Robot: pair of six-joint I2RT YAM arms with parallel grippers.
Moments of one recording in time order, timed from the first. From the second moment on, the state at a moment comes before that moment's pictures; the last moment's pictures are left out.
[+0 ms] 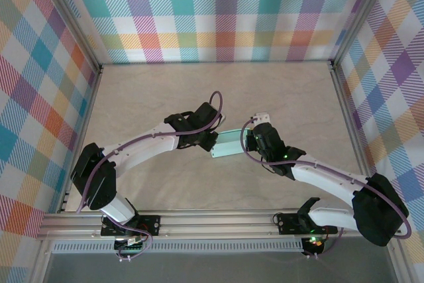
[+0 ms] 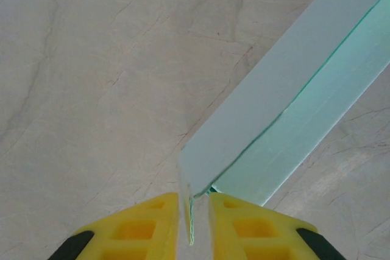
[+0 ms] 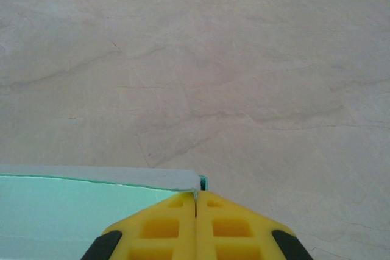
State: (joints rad) left arm -0.82 1.58 1.24 -0.70 -0.15 -0.13; right arm 0.73 1.18 0.59 -0.01 0.35 0.33
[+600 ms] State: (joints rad) left arm -0.82 1.58 1.27 -0.73 -0.15 -0.17; right arm 0.73 1.18 0.59 -0.01 0.35 0.34
